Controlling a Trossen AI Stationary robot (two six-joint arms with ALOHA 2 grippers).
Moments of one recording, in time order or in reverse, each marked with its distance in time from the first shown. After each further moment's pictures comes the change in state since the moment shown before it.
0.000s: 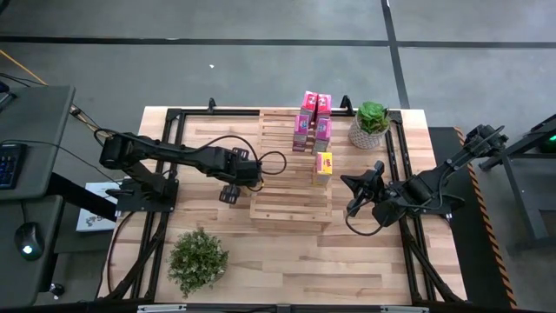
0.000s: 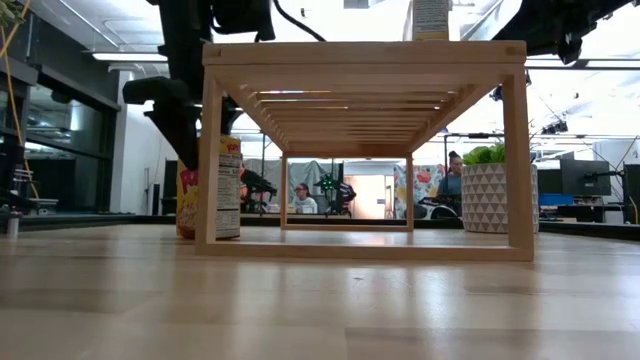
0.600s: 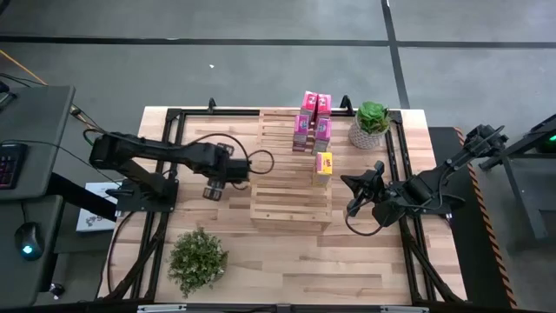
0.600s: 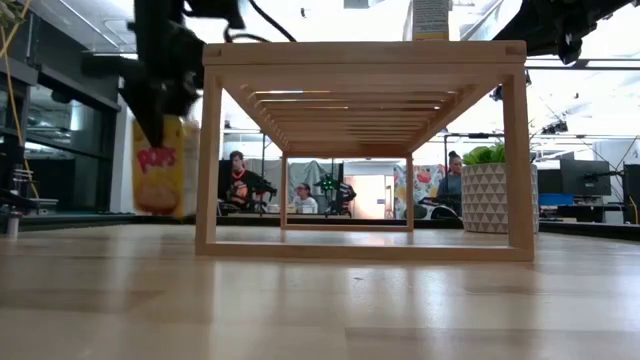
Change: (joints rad) left arm 0.000 -0.098 0.004 -0.242 -0.038 -0.032; right arm 0.000 0.000 0.000 -0.004 0.000 0.000
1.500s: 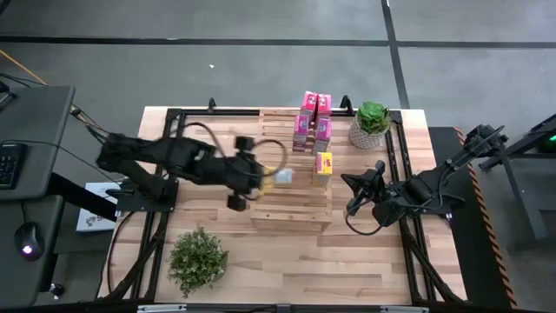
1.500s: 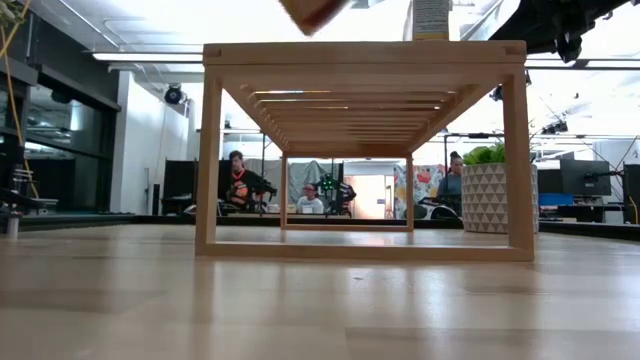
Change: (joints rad) left arm -0.252 0.086 0.702 0.061 -0.160 -0.051; right arm 0.000 0.000 0.000 0.013 0.027 0.000
